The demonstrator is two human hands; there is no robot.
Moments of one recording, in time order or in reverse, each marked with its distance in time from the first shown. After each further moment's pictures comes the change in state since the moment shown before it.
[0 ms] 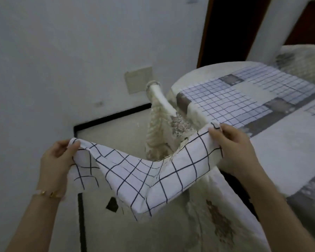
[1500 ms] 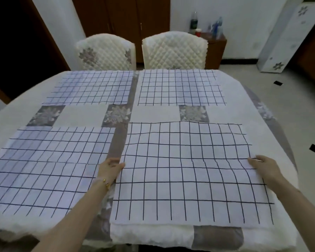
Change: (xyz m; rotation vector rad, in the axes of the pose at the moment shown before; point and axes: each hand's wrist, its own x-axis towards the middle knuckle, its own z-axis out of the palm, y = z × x) left_hand -0.074 -0.056 0.693 0.492 -1.288 -0.032; right_hand -0.041 0.273 -0.421 -0.067 1.213 0.937
